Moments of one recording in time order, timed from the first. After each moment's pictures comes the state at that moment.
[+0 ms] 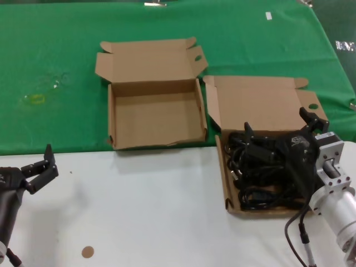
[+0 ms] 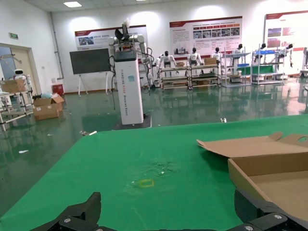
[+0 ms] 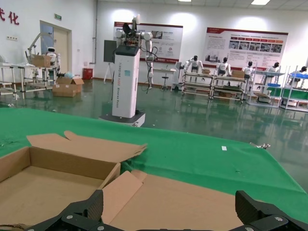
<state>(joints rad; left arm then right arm) 0.00 -0.30 1.60 -1.60 -1.80 0.00 0.00 0.04 0.30 -1.62 1.57 1.78 -0.03 -0.02</state>
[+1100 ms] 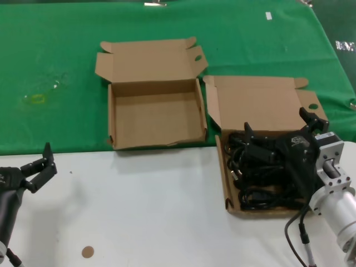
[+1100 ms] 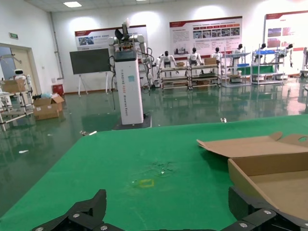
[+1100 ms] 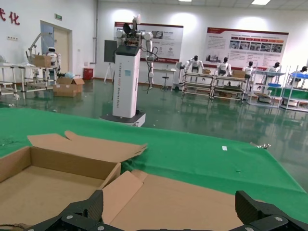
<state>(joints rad) 0.00 -0.30 1.60 -1.60 -1.80 0.00 0.00 0.04 0.30 -1.62 1.57 1.78 -0.03 -0.02</state>
